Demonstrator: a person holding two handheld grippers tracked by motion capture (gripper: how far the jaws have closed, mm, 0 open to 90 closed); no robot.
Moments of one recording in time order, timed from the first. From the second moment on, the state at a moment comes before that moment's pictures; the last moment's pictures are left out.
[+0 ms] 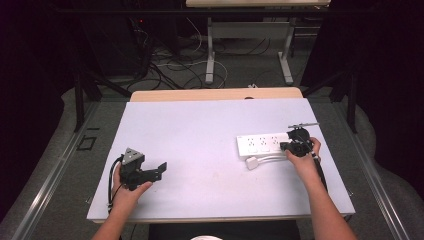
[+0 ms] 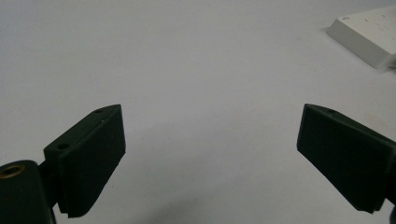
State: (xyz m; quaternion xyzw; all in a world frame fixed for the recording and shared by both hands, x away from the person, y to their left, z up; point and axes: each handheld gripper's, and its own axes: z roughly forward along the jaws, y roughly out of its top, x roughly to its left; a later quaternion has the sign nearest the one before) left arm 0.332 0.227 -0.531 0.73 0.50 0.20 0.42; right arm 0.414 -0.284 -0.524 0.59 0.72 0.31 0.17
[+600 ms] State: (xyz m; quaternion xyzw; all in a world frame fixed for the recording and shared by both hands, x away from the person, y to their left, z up) left arm 0.332 0.227 -0.531 0.73 0.50 0.20 0.42; right arm 0.414 -0.286 -0.527 0.59 0.72 0.31 0.17
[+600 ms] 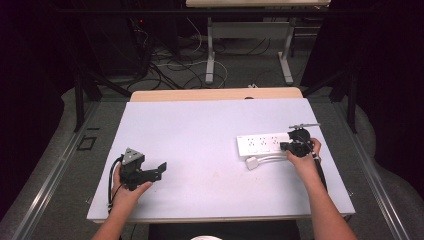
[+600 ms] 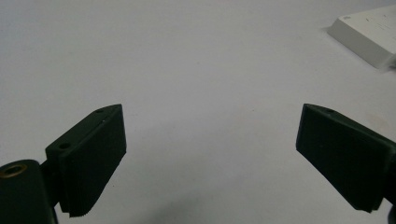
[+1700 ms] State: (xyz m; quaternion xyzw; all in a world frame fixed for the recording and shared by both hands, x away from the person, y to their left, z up) left arm 0.332 0.228 -0.531 0.73 0.50 0.20 0.42; right arm 0.412 -0.303 -0.522 0.61 0.69 0.35 0.17
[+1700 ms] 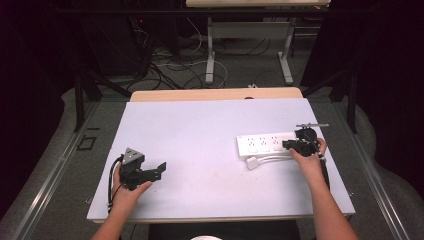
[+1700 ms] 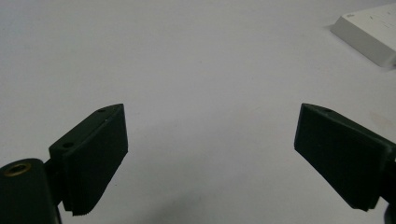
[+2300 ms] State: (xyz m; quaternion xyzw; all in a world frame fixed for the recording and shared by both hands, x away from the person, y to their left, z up) left arm 0.332 0.228 -0.531 0.73 0.50 0.20 0.41; right arm 0.411 -0.314 -0.517 0.62 0.68 0.35 0.19
